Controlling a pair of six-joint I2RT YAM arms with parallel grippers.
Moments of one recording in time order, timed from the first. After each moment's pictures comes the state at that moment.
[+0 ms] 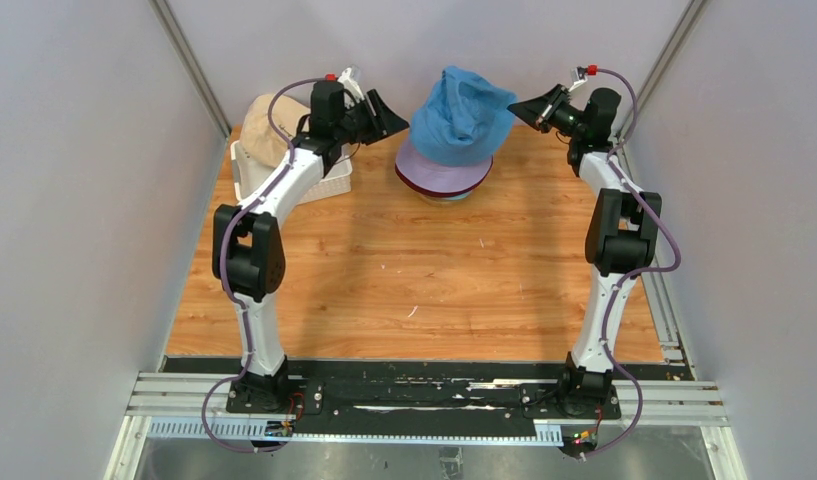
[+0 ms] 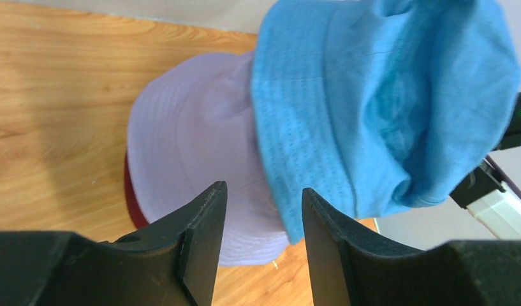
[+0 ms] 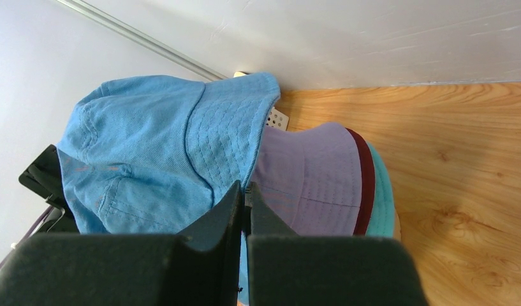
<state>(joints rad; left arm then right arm) -0.27 1.98 1.73 -0.05 0.44 -0.66 -0.10 2.23 1.78 0.51 -0.92 1.00</state>
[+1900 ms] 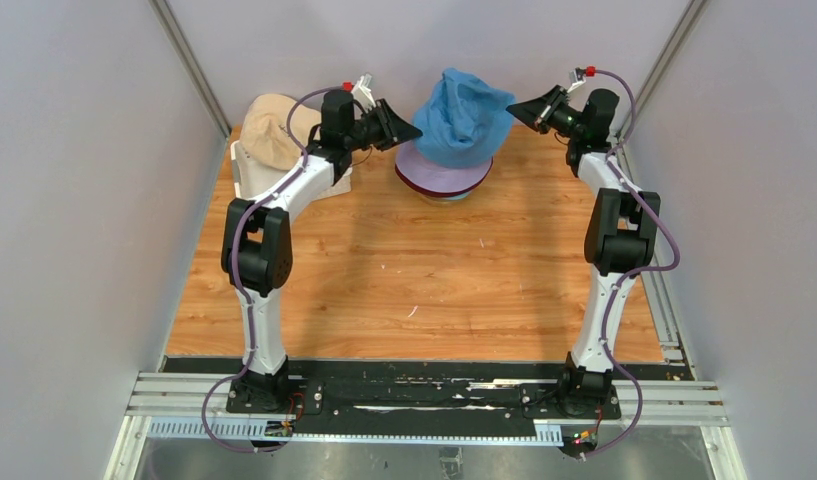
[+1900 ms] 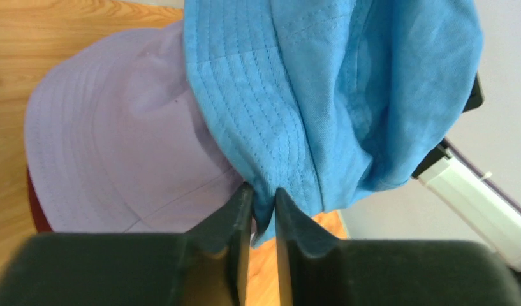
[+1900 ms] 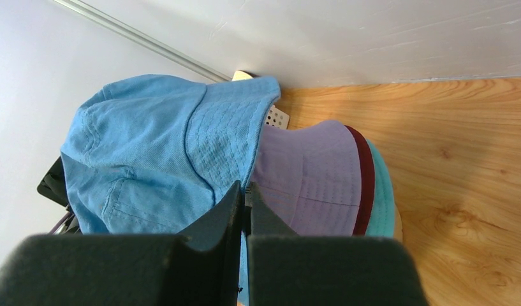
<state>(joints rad) -0.30 2.04 1.69 0.17 0.60 -0.78 -0.10 2.23 1.78 0.51 -0.92 1.01</state>
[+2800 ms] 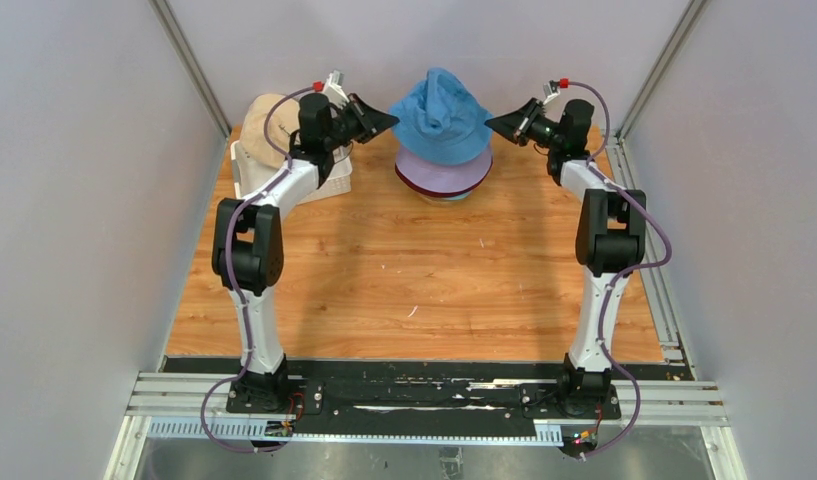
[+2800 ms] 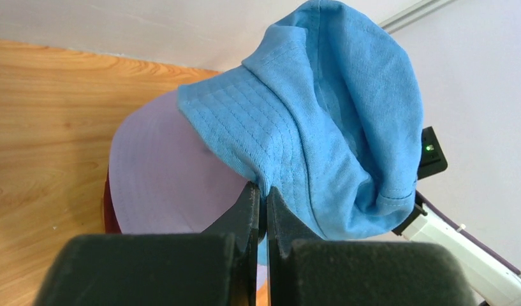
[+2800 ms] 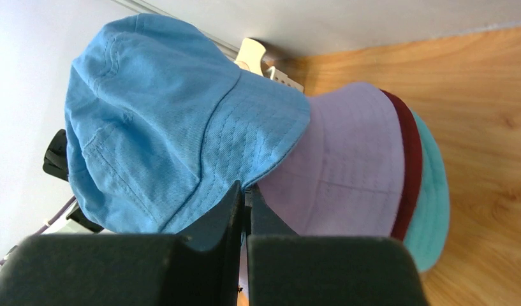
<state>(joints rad) -0.21 2.01 1.59 0.38 0.56 -0.88 -0.02 2.23 1.70 0.57 -0.93 1.03</state>
